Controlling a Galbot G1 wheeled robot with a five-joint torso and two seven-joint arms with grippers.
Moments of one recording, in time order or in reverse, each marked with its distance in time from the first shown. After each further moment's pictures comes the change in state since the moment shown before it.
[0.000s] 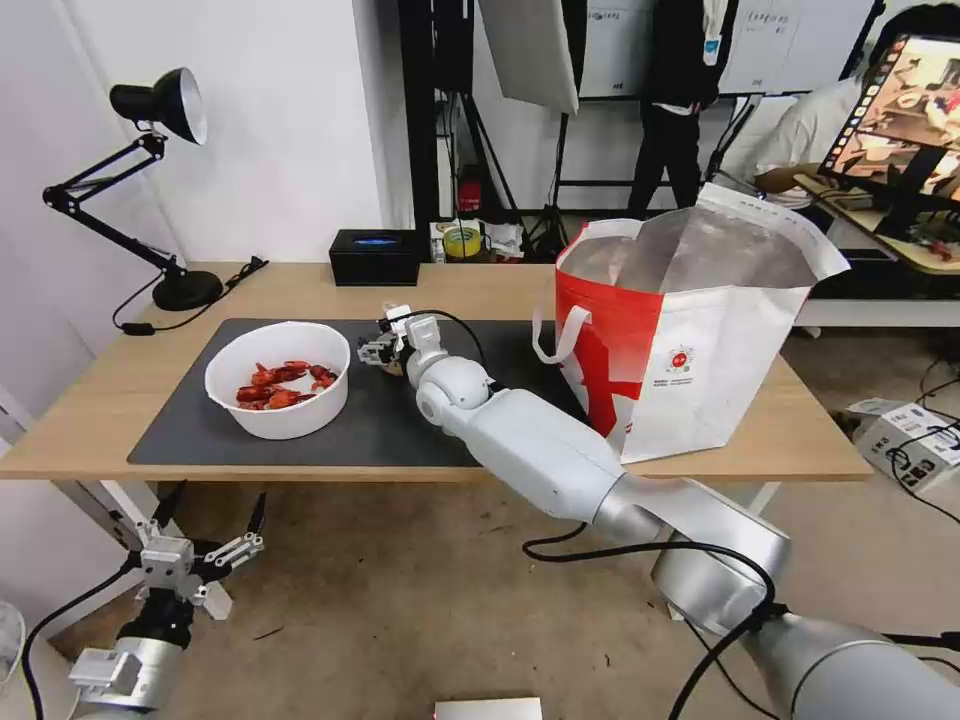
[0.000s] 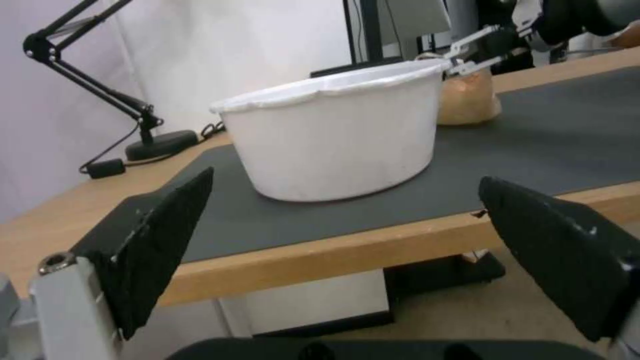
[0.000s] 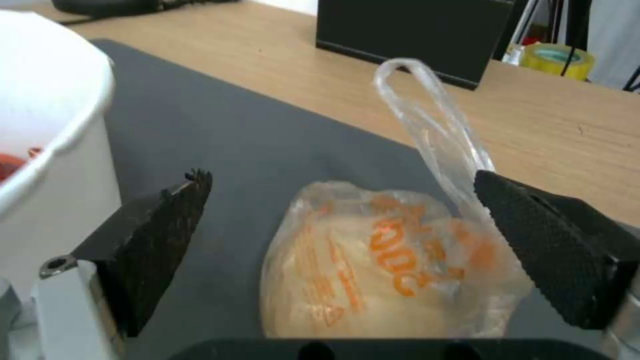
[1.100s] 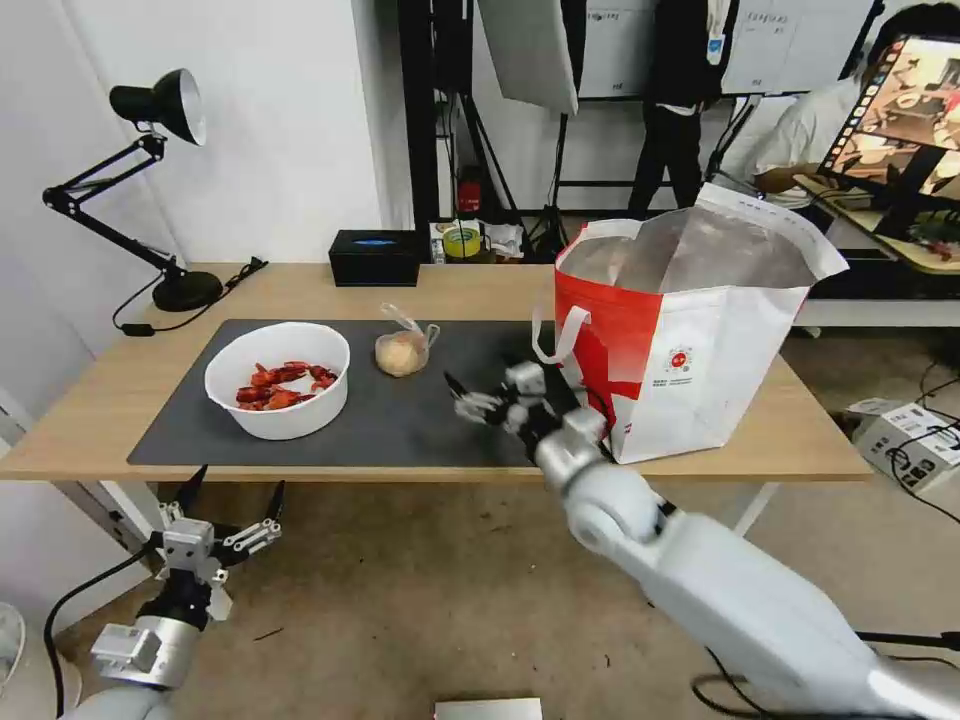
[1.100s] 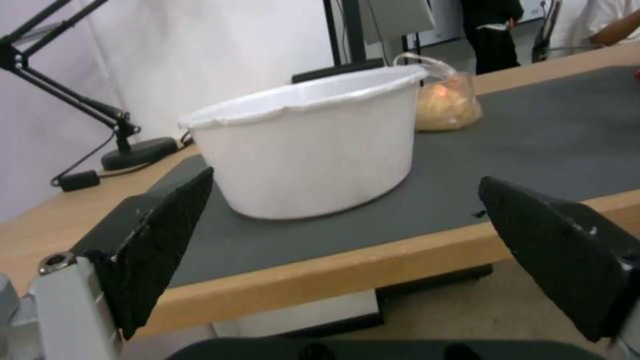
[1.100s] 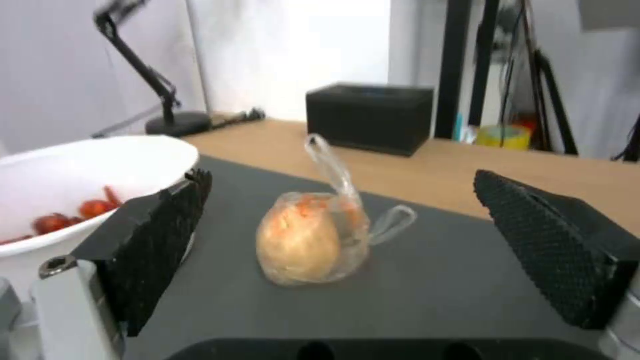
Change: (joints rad) left arm -0.030 0.022 0.032 -0.016 0.017 0.047 -0.006; right arm -0.301 -0.435 0.112 0.638 0.000 0.198 -0.001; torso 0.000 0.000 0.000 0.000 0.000
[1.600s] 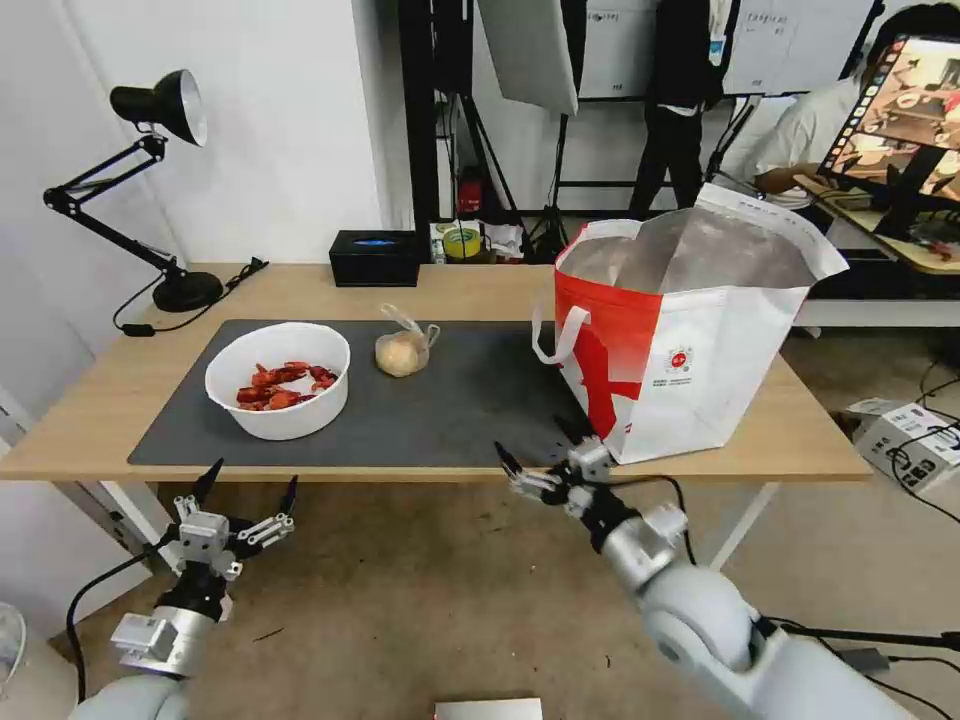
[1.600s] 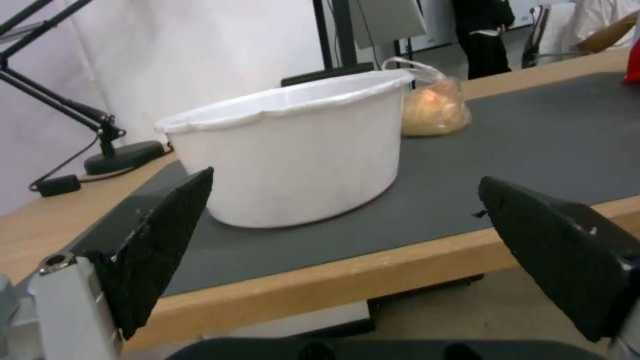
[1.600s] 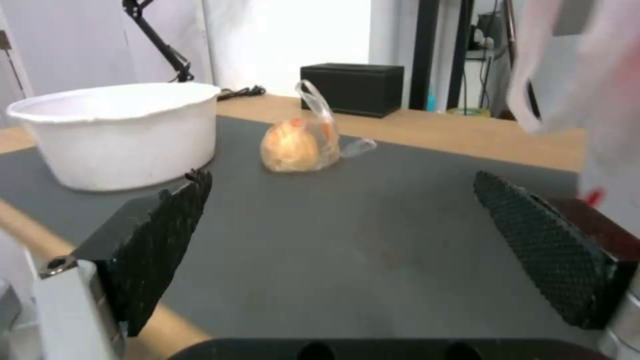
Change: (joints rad) left arm -0.033 0.004 0.031 0.016 0.005 0.000 0.000; right arm -0.492 -0.261 0.264 0.358 -0.170 0.089 -0.096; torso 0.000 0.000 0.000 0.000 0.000
